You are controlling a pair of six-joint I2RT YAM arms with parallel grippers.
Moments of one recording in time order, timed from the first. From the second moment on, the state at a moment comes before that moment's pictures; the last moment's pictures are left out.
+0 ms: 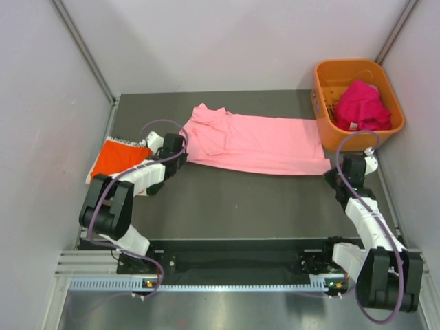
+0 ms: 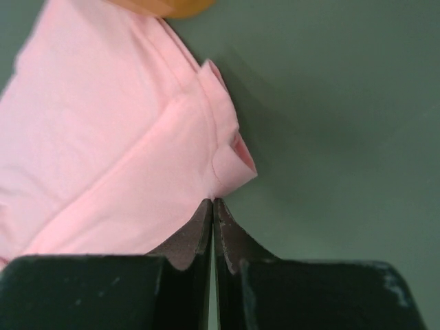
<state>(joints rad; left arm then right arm) -0.32 1.61 0.83 -0.03 -0.38 -1.11 -0.11 1.00 0.46 -0.14 0.15 0.78</state>
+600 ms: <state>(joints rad) -0.25 1.42 0.96 -0.24 -0.27 -1.00 -0.11 0.80 0.68 -0.35 0.12 0.73</state>
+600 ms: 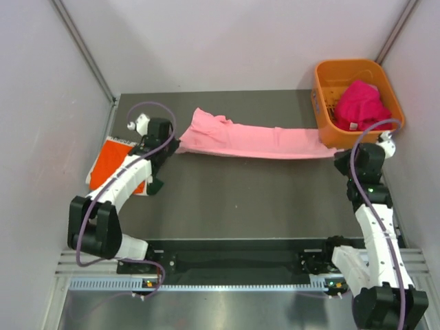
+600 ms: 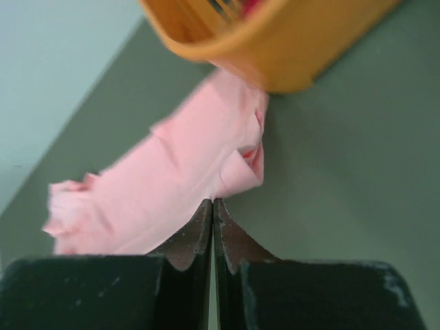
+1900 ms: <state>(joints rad) -0.06 1.56 1.80 -0.63 0.00 -0.78 -0.11 1.29 1.54 -0.52 -0.21 0.69</state>
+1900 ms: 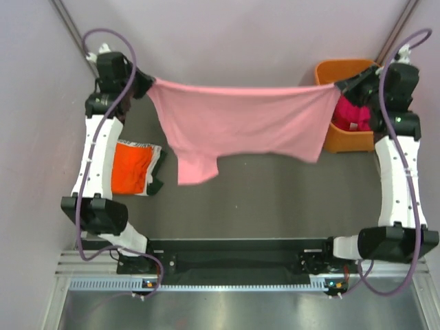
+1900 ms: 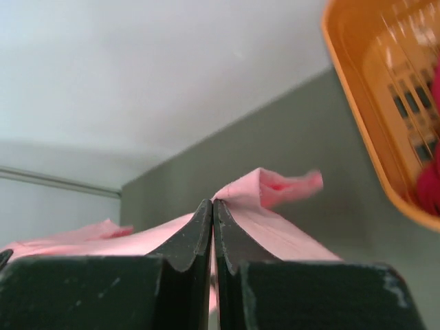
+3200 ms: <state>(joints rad) -0.01 0.97 0.50 -0.18 0.16 -0.75 -0.14 0.96 0.45 -0.21 -0.21 0.62</state>
